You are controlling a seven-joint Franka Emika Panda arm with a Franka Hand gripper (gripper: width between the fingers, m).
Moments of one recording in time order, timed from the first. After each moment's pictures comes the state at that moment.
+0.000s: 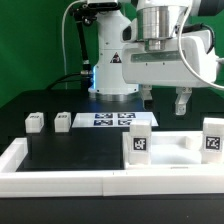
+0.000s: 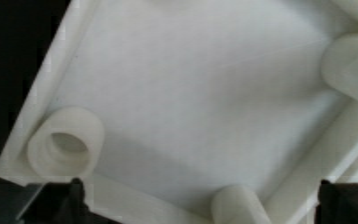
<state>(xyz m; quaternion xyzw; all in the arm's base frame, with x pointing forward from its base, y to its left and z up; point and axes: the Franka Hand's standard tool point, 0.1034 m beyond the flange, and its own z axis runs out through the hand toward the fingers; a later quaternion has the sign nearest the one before) 0.539 0.053 0.087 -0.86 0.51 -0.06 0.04</state>
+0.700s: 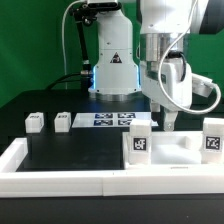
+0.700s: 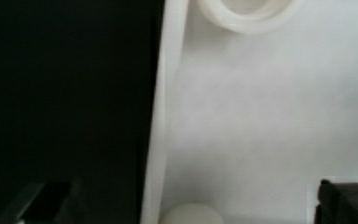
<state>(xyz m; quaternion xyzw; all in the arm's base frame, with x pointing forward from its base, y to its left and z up) 0.494 0.062 0.045 -0.75 0.66 -0.04 0.02</state>
